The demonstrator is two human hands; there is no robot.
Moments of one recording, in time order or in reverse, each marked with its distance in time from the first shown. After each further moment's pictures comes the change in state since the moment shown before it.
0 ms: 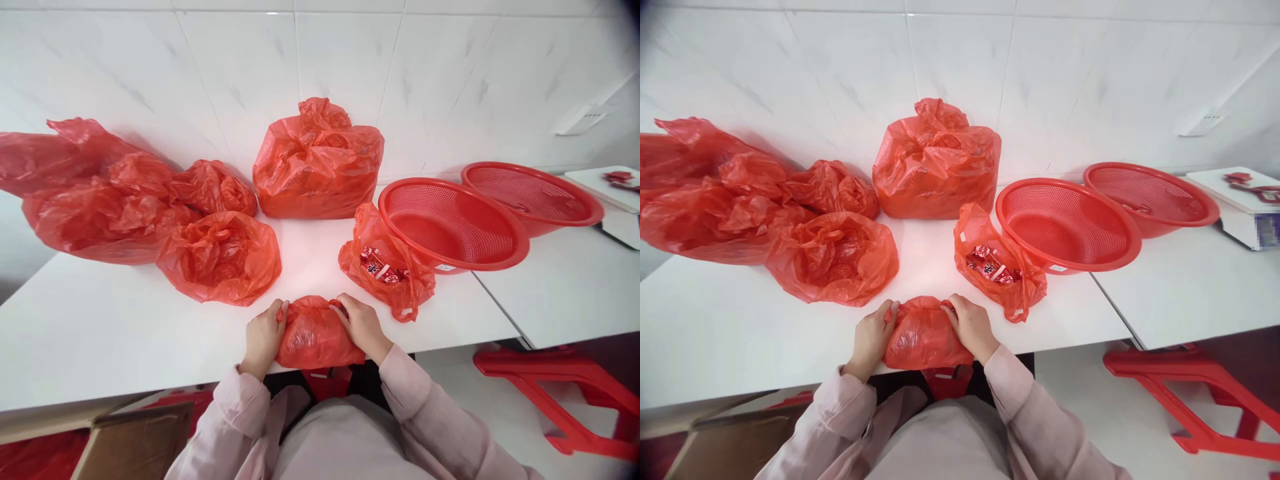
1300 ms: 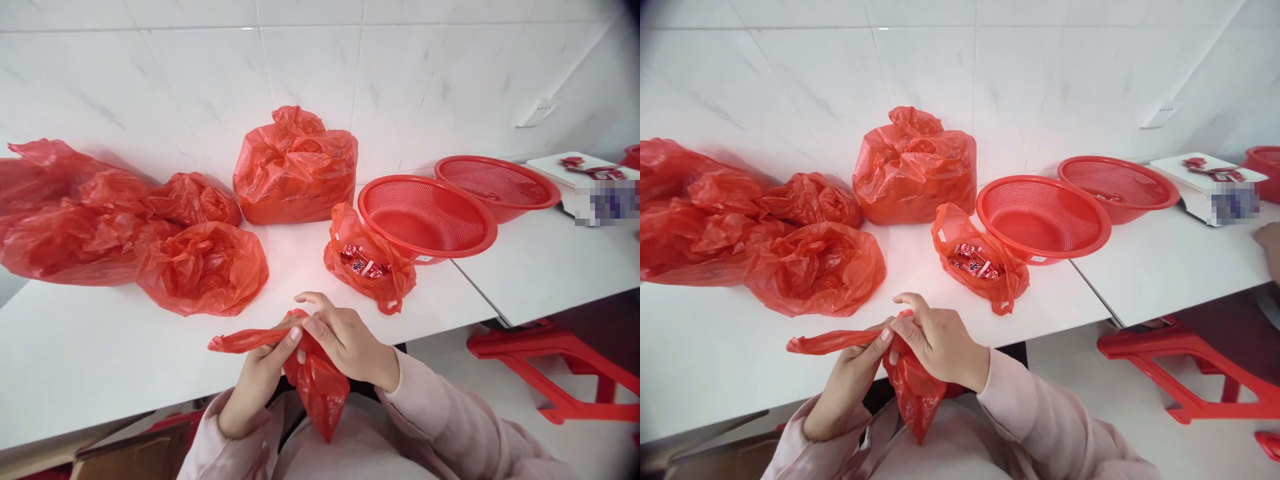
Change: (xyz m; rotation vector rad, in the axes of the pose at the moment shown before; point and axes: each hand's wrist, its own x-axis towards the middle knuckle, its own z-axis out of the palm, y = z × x) left_hand -0.038 0.063 -0.053 -1.144 -0.335 -0.005; right_hand -0.007 -0.090 -0.069 0.435 -0.156 -0.170
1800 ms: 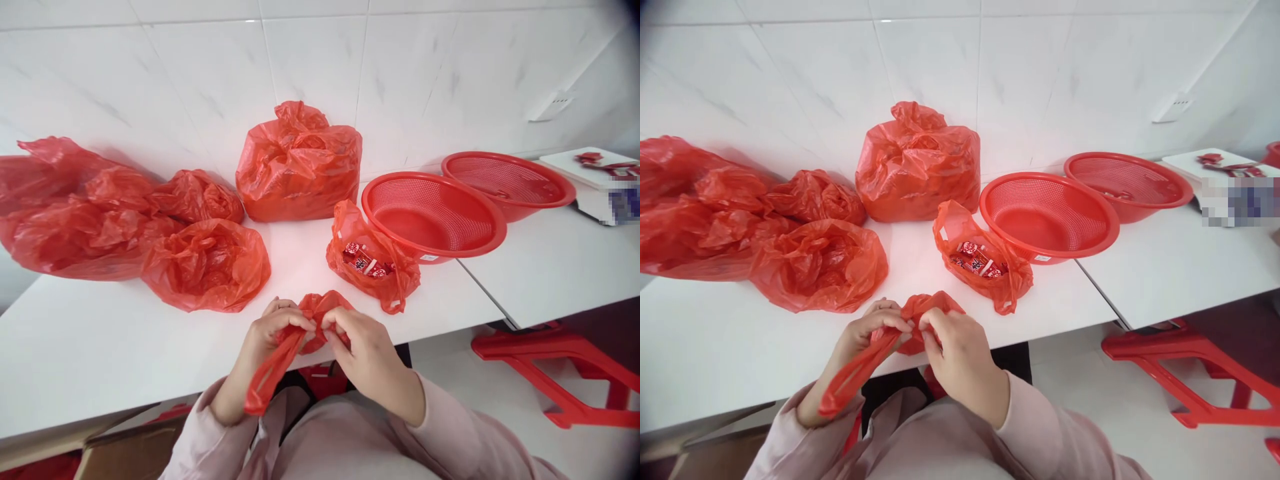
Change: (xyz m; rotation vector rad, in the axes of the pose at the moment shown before) left_hand 0.018 0.019 -0.012 0.365 -0.028 0.344; right_hand -0.030 0.002 0.004 -0.319 0.227 0.034
